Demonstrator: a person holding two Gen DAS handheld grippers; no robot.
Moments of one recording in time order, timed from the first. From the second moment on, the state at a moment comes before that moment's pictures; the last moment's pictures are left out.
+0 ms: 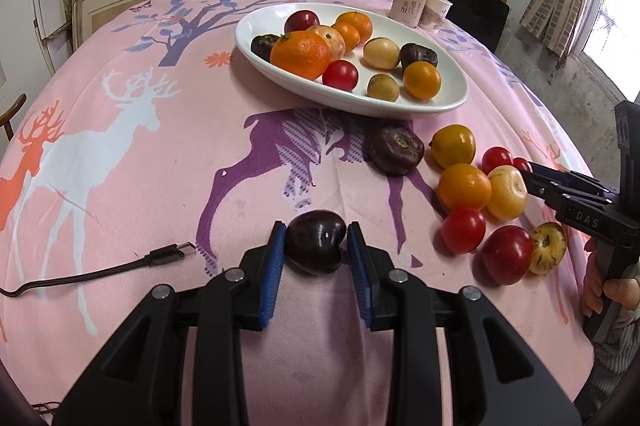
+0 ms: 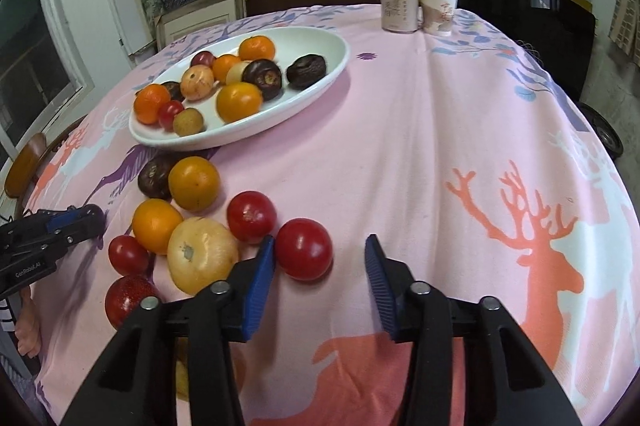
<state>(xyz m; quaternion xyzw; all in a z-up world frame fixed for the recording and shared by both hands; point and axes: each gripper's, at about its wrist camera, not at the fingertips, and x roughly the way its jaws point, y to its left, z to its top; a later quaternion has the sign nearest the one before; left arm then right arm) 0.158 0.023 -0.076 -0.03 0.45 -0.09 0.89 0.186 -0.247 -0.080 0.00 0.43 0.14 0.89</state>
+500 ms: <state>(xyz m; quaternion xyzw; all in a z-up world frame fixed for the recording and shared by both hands) 0.155 0.021 -0.071 -0.03 0.43 -0.09 0.90 0.184 -0.258 -0.072 0.05 0.41 0.16 0.90</state>
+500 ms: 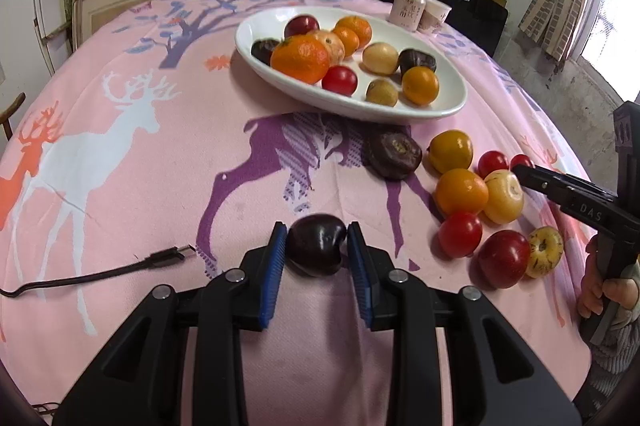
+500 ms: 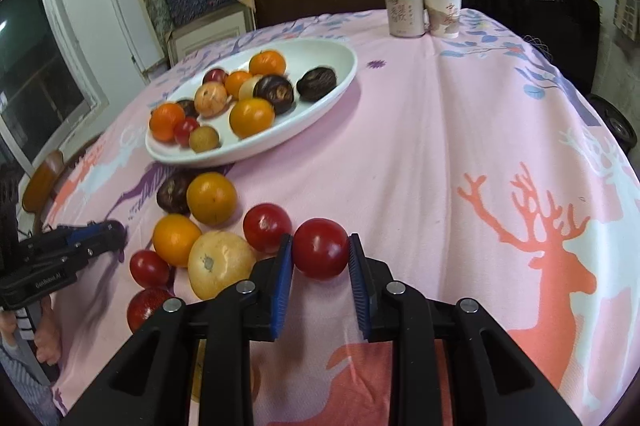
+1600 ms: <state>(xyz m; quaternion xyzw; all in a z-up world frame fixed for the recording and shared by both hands) 0.167 0.014 -0.075 0.04 0.45 -0.09 0.89 0.241 -0.241 -0.026 0.09 0.37 0.19 0.91</state>
